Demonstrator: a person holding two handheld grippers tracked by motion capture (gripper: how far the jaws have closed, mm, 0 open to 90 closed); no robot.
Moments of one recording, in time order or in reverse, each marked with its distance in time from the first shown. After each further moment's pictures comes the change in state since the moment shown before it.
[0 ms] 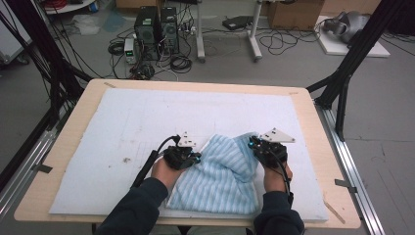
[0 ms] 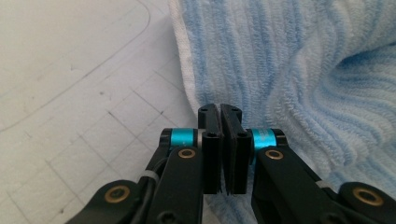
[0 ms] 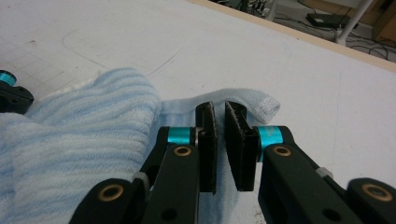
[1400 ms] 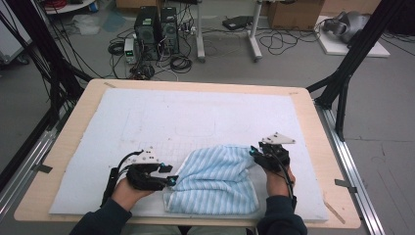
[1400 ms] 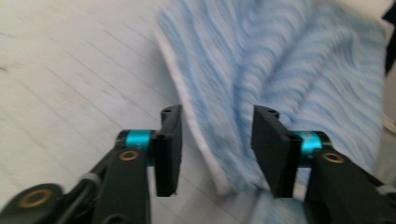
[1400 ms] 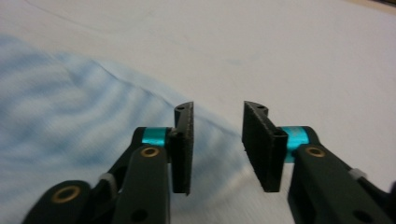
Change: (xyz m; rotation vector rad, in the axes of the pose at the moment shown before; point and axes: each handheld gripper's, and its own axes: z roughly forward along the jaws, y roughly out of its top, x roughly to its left) left arm 0.002 -0.055 -0.094 -0.149 -0.077 -0.053; right arm -0.004 -0.009 0.007 0.115 -0.004 0.036
